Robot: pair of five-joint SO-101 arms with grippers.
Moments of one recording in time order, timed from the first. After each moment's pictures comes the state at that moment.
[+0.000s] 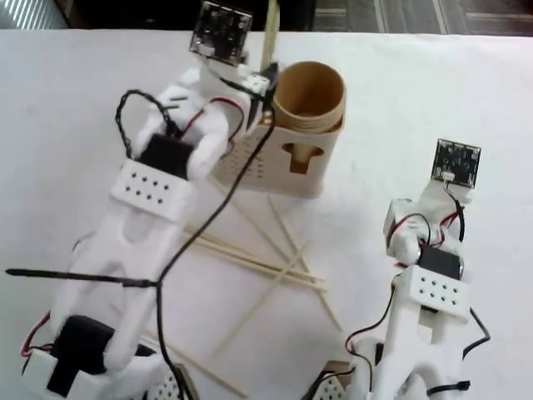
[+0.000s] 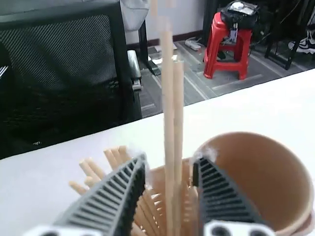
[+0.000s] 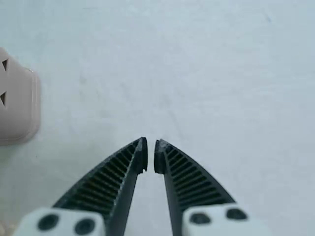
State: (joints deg) left arm 16.1 -12.7 8.6 35.6 -1.2; right arm 15.7 -45.7 62.4 37.5 5.2
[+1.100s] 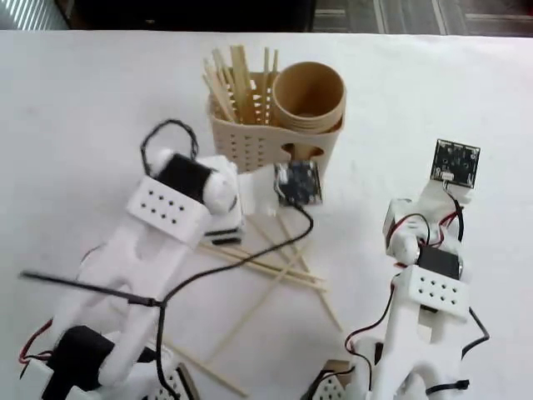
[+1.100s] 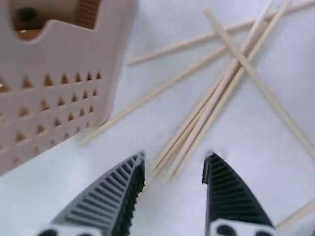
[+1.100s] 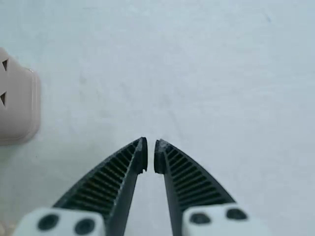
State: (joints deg) left arm 23.1 -16.6 20.4 81.5 -56.0; right arm 15.7 -45.7 62.4 37.5 5.2
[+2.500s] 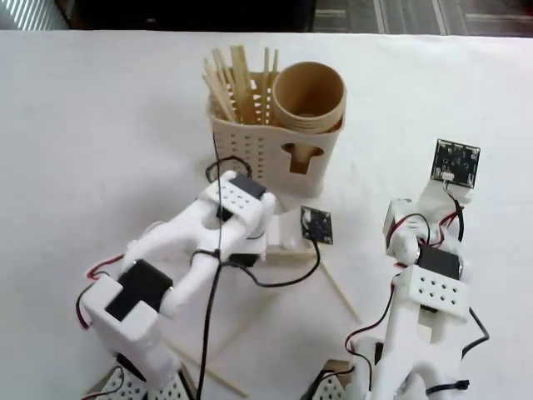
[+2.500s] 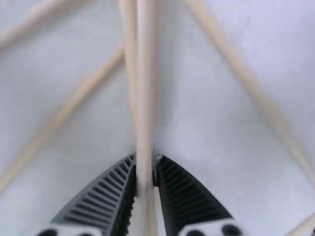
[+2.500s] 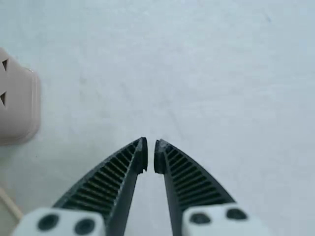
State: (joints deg) left arm 26.9 12.4 22.8 72.2 -55.6; right arm 15.7 -45.7 62.4 37.5 5.2
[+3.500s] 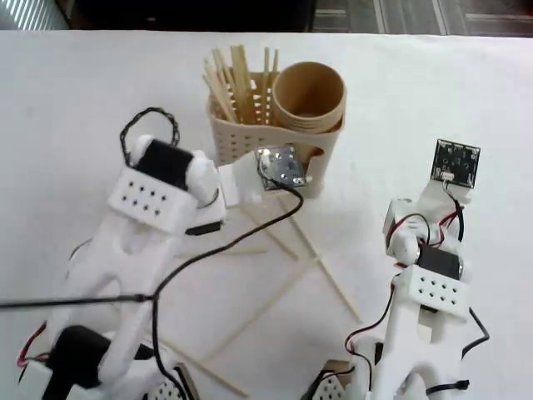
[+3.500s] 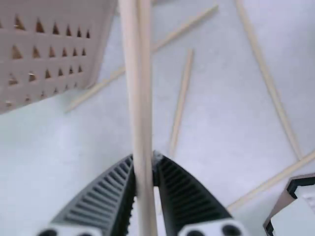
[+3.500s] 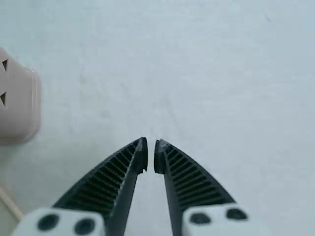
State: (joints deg) left arm 18.4 -18.0 9.1 96.5 -51.8; right arm 15.7 -45.7 62.4 37.5 5.2
